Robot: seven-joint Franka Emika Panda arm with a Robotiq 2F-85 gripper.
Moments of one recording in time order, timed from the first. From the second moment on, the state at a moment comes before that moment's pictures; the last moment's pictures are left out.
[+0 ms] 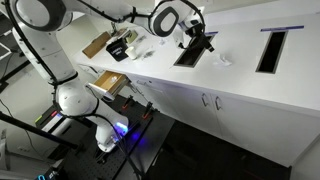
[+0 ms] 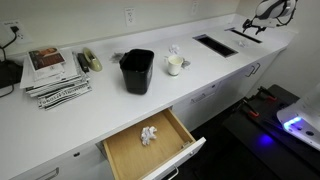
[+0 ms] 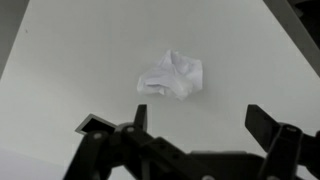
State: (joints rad) arm -0.30 0.32 -0.33 -2.08 -0.07 2.78 0.36
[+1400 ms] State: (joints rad) arm -0.24 0.54 -0.36 -1.92 0.09 2.80 0.39
